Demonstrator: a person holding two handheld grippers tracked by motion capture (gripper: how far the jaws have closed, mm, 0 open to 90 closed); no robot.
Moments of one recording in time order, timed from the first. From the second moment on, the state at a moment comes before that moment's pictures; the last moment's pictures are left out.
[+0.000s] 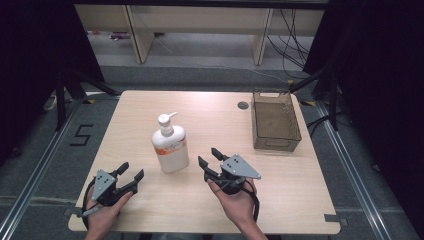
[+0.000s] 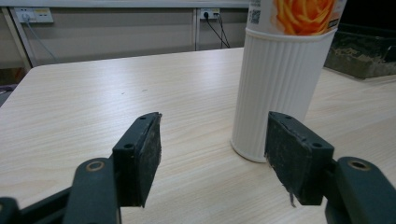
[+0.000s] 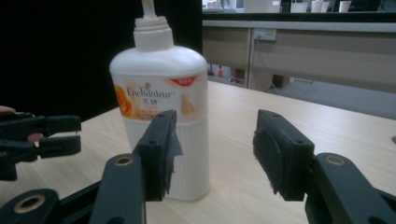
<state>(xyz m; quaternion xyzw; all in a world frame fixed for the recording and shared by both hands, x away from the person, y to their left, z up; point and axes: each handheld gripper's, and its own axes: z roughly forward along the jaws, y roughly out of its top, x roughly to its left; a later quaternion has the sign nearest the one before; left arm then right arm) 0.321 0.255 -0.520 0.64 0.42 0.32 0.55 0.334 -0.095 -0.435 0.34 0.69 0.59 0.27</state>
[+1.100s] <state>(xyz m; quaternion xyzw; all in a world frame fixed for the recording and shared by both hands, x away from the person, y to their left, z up) 0.322 0.258 -0.525 0.64 0.43 0.34 0.54 0.376 0.001 -0.392 0.33 0.67 0.59 0.30</state>
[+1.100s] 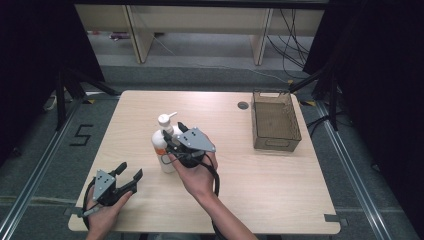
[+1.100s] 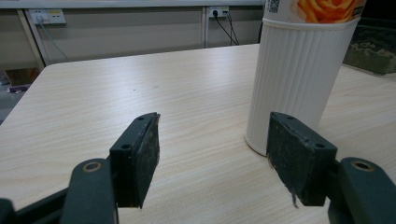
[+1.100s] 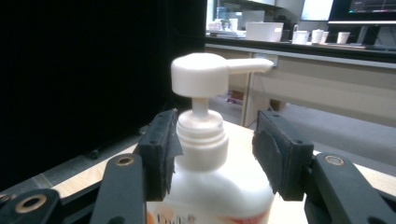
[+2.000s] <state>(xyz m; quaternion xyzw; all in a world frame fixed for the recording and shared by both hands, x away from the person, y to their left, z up) 0.322 0.257 -0.525 0.64 0.43 0.34 0.54 0.388 0.031 -0.385 0.36 0.66 0.57 0.32</state>
